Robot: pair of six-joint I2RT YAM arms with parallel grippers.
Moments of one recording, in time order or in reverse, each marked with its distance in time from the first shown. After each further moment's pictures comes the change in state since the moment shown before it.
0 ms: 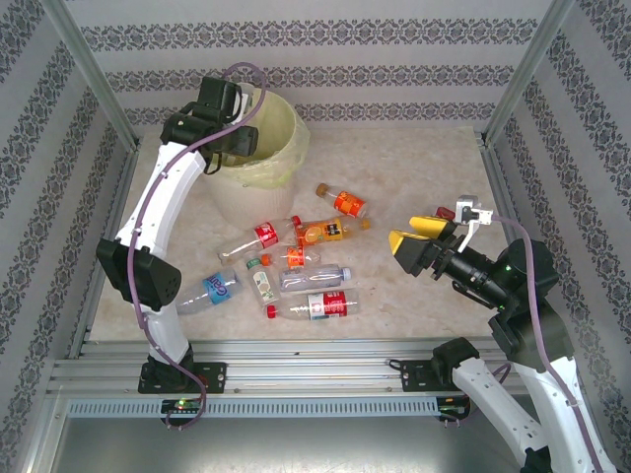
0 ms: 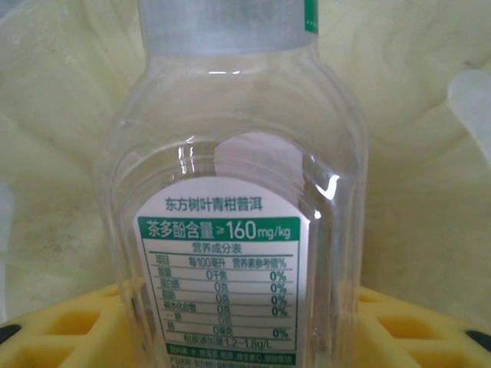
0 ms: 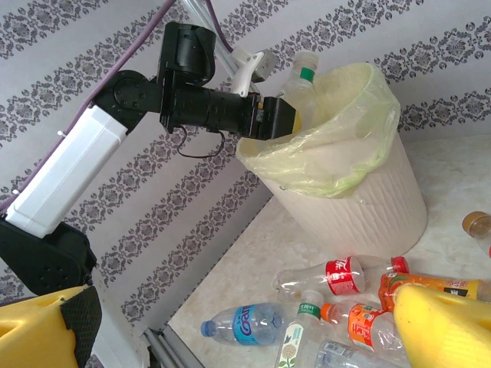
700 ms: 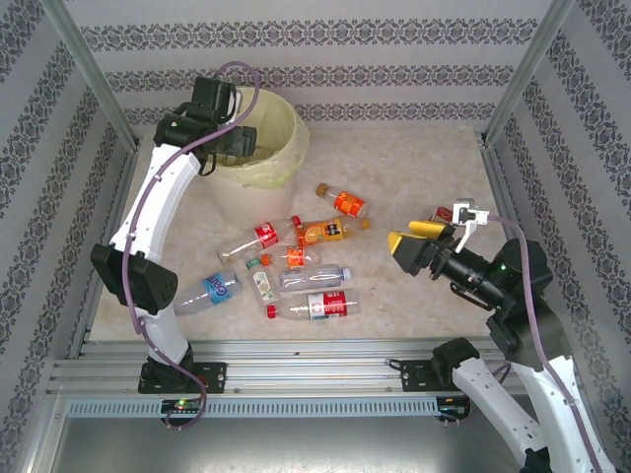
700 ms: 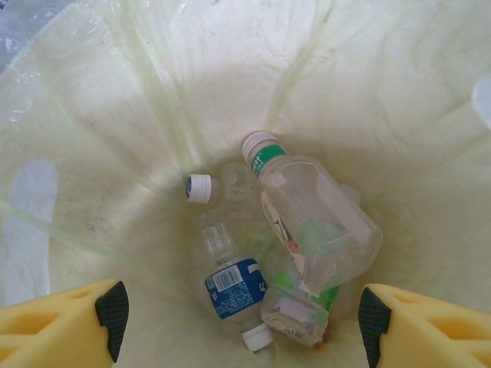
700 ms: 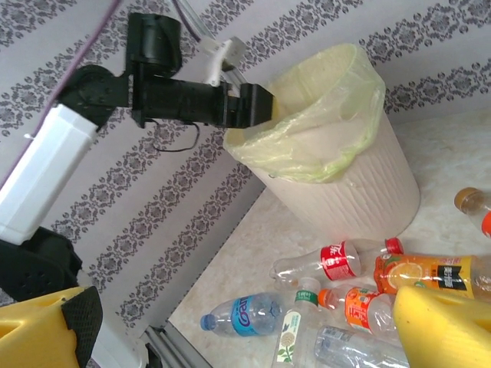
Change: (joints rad) left arm 0.010 -0.054 -0.027 -0.011 -0.013 -0.023; right arm 0.000 -0.003 -0.029 -0.026 0.019 0.037
